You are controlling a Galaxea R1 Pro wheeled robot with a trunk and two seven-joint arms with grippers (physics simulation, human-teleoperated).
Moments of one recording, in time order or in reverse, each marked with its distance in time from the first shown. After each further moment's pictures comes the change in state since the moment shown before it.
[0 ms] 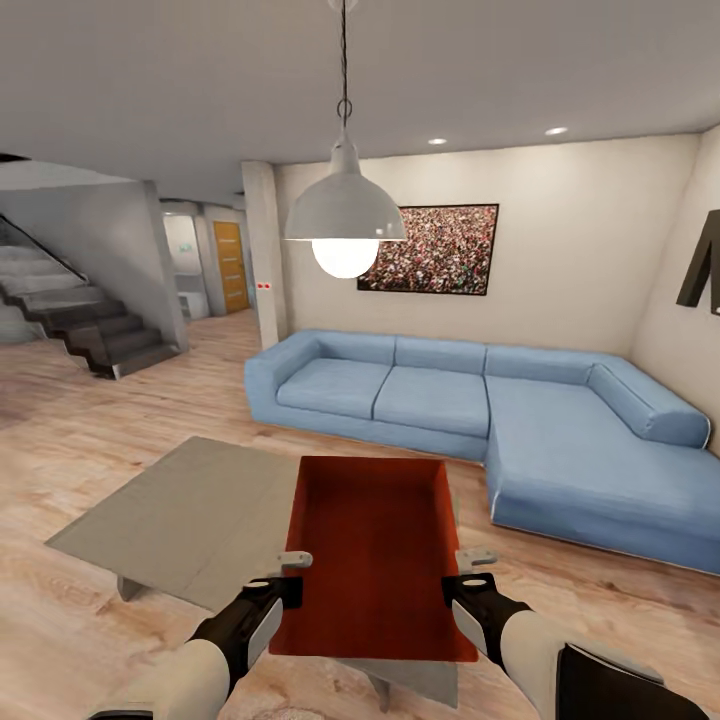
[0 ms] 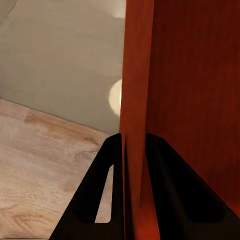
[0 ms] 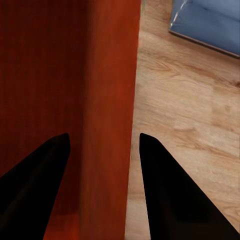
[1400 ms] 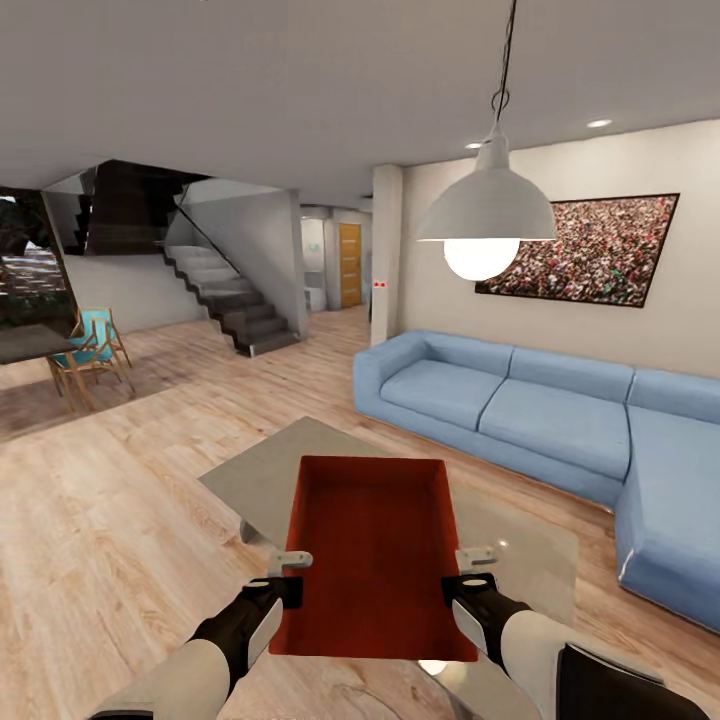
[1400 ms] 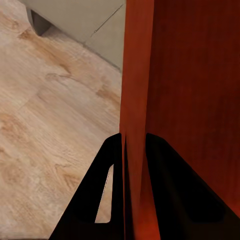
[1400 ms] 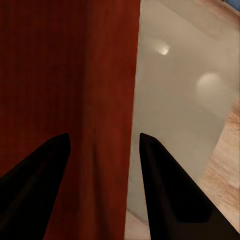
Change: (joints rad) left arm 0.000 0.000 0.000 0.000 0.000 0.000 0.000; right arm 0.000 -0.001 0.000 -0.001 -0.001 0.000 0.001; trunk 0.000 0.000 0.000
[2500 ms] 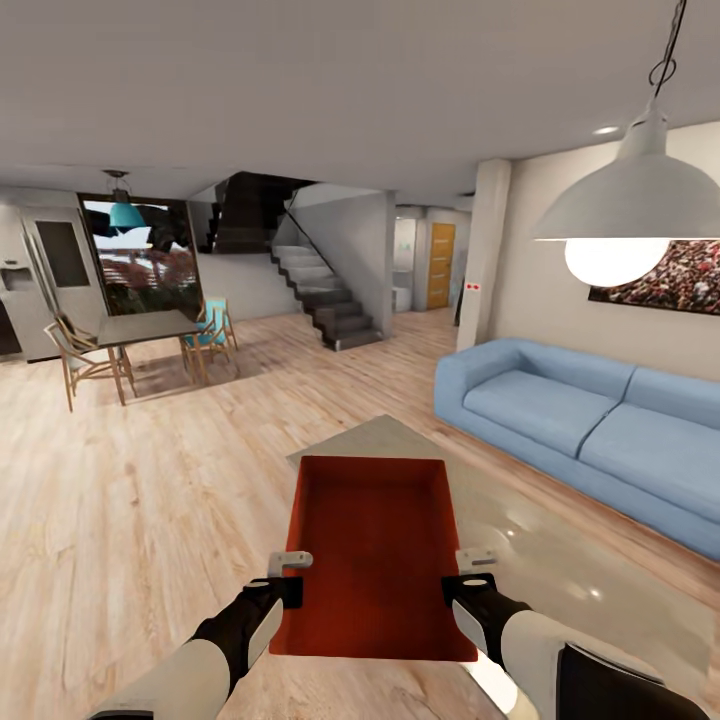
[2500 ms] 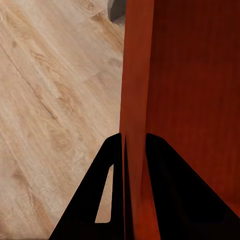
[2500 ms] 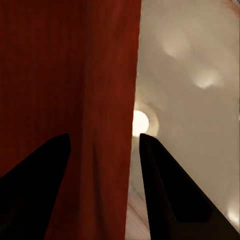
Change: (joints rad) left arm 0.000 -0.001 0.000 0.000 0.000 0.000 0.001; right arm 0.000 0.000 0.001 0.001 0.000 0.000 0.001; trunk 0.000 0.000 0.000
